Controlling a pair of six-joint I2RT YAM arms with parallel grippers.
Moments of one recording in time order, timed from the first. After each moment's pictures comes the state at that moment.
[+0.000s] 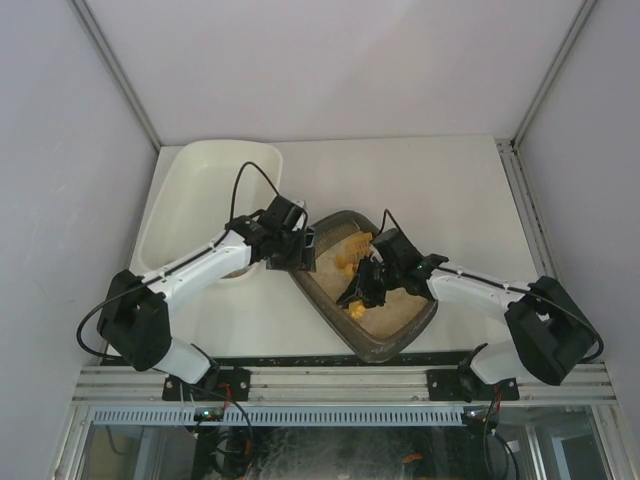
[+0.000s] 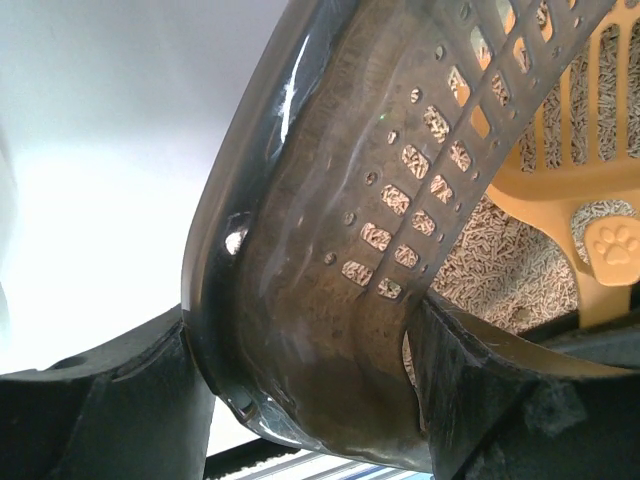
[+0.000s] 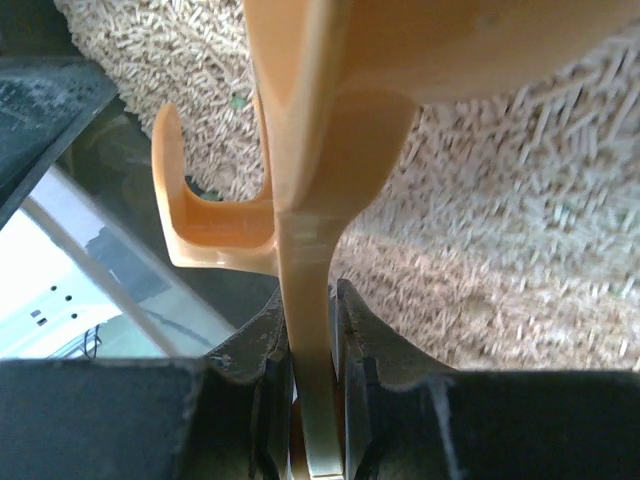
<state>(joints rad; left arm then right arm) -0.65 1.48 1.11 -0.67 0.00 -0.54 0.70 1.39 0.74 -0.28 -0.50 1.11</state>
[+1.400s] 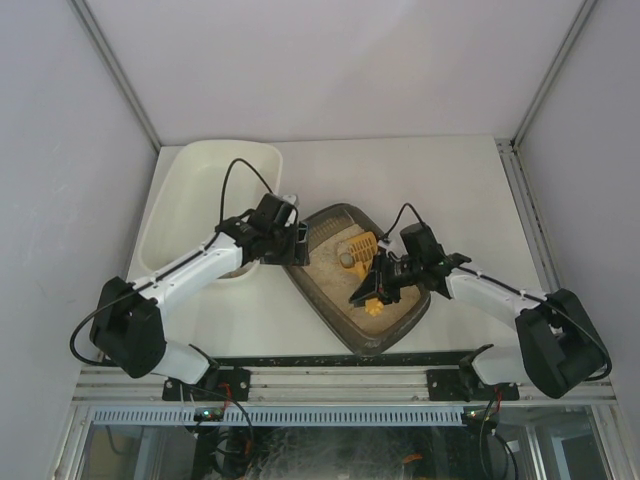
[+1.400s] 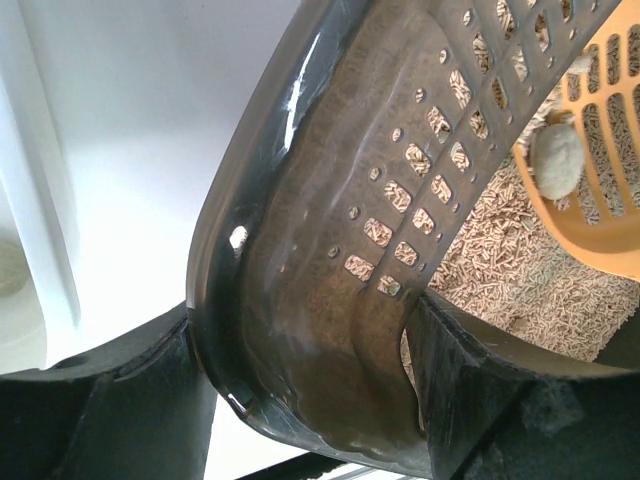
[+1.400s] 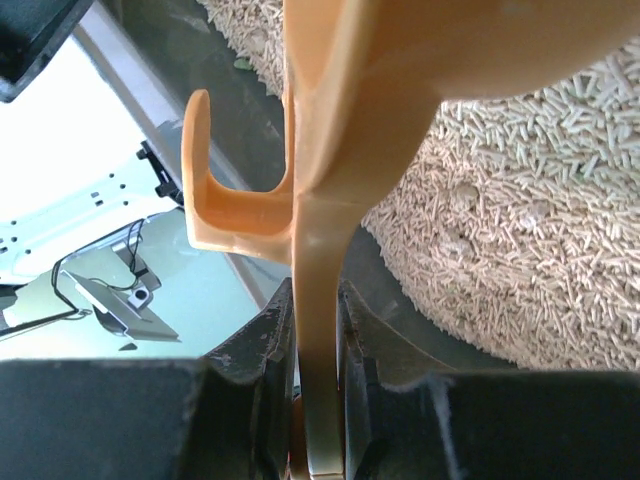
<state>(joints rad) -0.60 1.44 1.08 -0.63 -0.02 -0.49 0.51 1.33 0.65 -0.19 -0.84 0.96</state>
